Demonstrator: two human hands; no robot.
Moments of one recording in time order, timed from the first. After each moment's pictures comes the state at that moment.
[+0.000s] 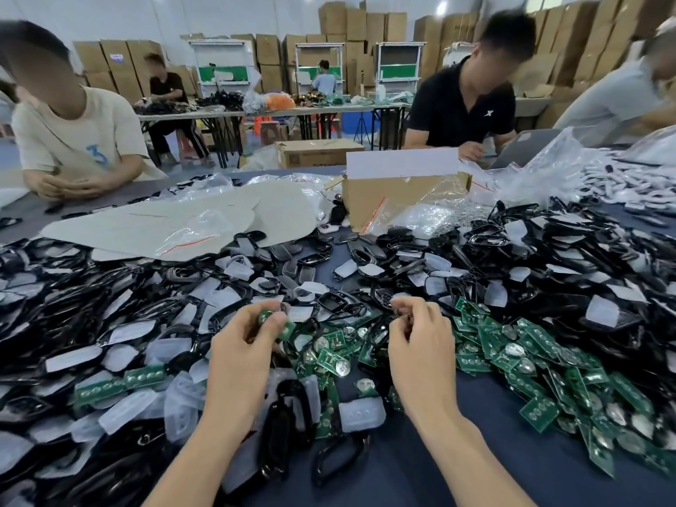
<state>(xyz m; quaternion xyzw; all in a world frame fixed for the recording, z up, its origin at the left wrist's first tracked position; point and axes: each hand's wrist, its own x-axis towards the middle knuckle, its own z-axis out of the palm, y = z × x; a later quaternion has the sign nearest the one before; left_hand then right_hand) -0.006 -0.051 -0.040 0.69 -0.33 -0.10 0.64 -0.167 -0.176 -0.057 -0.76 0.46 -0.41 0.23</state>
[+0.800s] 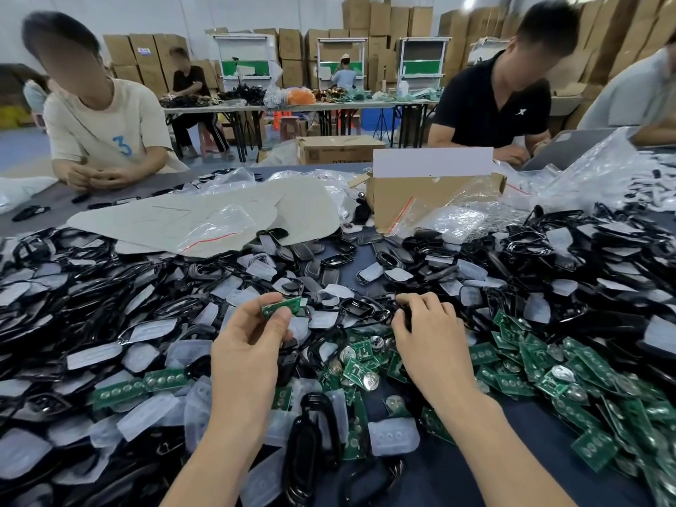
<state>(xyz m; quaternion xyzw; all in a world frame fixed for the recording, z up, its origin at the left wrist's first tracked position) 0.007 -0.051 -0.037 0.60 -0.25 -0.12 0.75 -0.132 -0.209 -0.053 -0.85 0.46 -0.25 0.10</state>
